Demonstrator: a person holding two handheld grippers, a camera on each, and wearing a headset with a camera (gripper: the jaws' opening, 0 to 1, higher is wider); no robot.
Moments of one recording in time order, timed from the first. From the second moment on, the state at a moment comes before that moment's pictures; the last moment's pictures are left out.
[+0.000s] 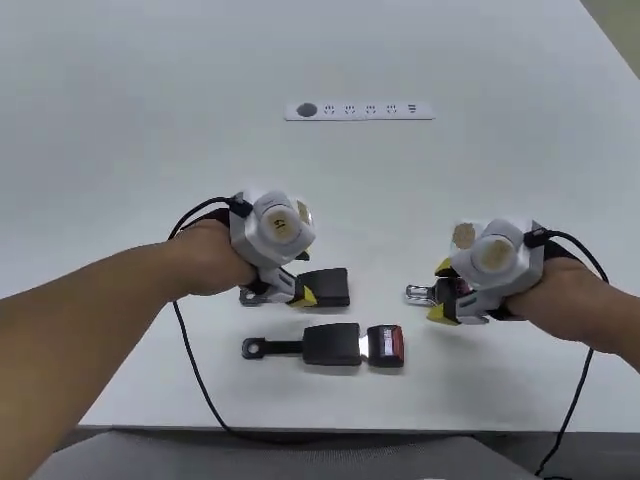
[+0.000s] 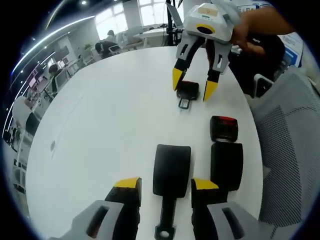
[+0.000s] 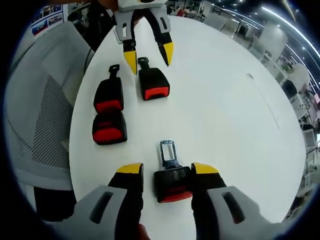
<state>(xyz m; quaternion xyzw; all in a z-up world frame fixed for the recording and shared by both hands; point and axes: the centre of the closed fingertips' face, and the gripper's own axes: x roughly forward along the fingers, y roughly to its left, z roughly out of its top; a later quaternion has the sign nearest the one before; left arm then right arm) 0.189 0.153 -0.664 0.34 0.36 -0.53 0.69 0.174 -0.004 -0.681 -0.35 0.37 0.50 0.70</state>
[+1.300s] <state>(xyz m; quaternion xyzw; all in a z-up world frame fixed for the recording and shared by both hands) 0.178 0.150 -0.693 0.41 0.39 -0.57 0.60 0.170 -0.015 -0.694 -0.37 0.41 0.54 0.64</state>
